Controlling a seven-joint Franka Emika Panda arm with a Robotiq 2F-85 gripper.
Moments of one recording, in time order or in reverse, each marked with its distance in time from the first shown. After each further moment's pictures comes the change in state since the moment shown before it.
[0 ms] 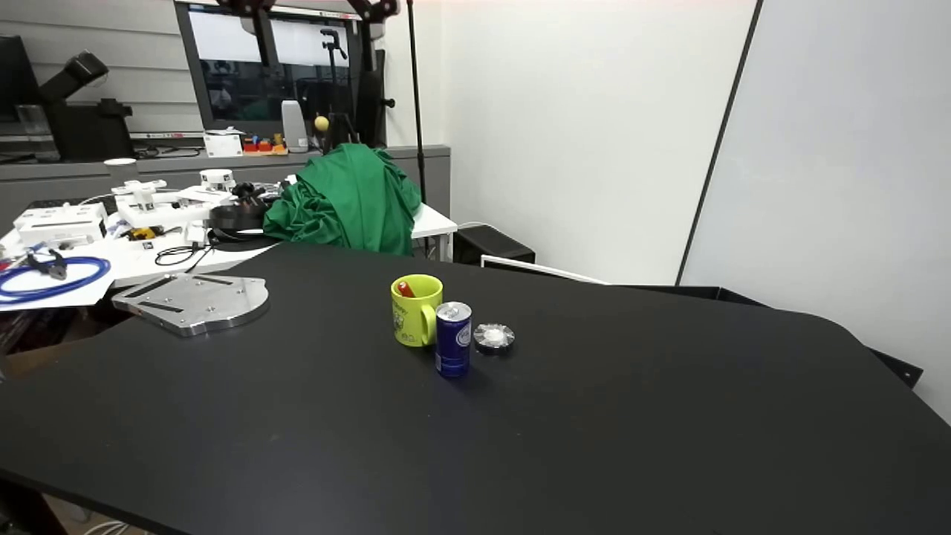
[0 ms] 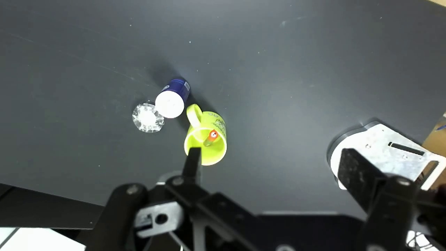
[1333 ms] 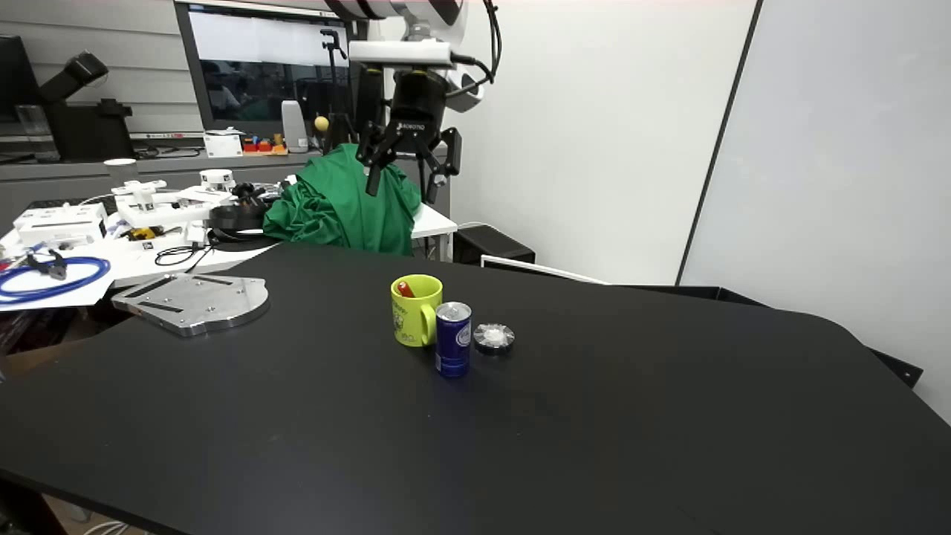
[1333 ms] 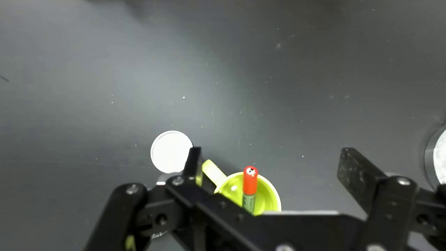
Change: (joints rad) arm -0.061 1.065 0.031 0.970 0.067 -0.534 0.286
